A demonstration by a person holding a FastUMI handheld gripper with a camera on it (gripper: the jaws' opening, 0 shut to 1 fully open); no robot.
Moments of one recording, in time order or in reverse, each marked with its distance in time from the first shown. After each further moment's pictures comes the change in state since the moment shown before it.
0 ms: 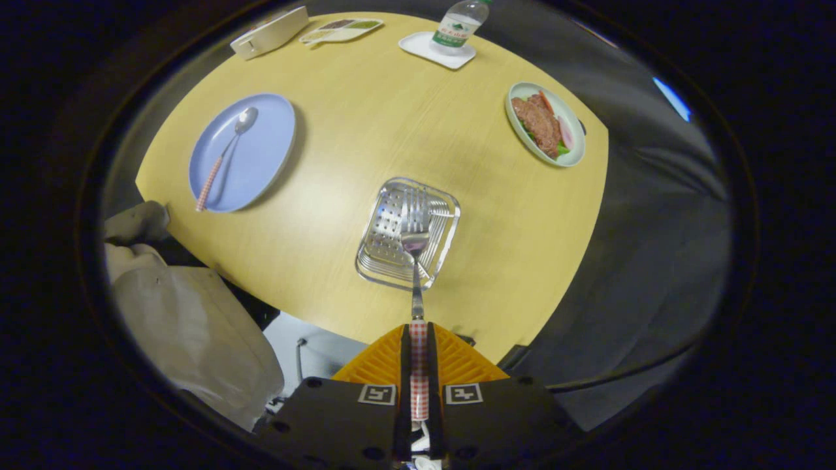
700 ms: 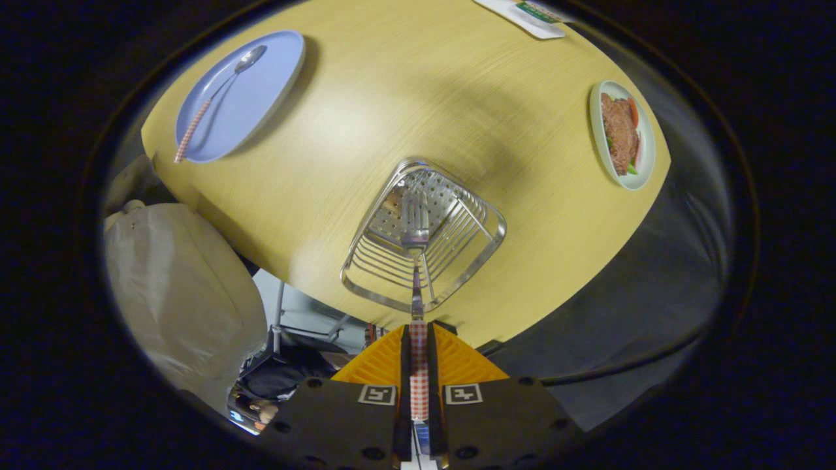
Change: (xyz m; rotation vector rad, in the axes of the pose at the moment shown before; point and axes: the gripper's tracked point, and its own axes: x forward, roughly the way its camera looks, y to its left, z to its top) arm 0.034 0.000 0.028 -0.231 0.293 0.026
